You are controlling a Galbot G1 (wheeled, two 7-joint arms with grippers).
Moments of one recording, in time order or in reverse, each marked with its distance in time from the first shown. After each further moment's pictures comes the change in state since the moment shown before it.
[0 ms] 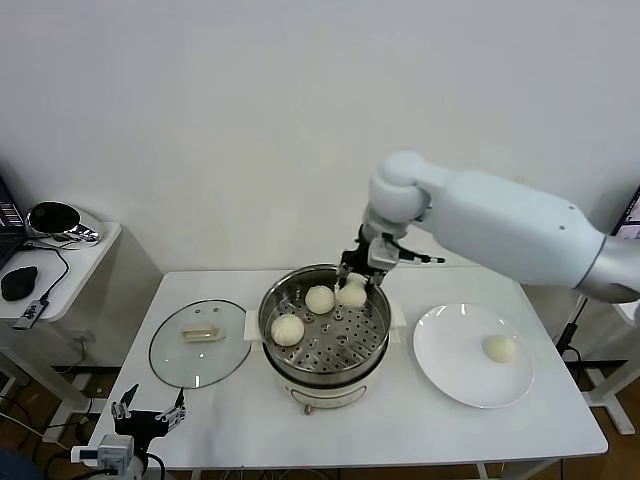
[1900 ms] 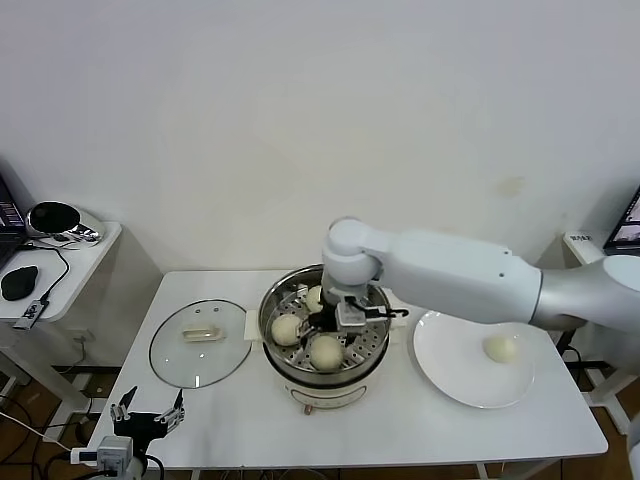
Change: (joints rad) left arm -0.004 0.001 -0.001 0.009 -0.002 0.000 -0.001; right arm -0.084 0.016 -0.016 0.083 -0.017 -0.013 0.028
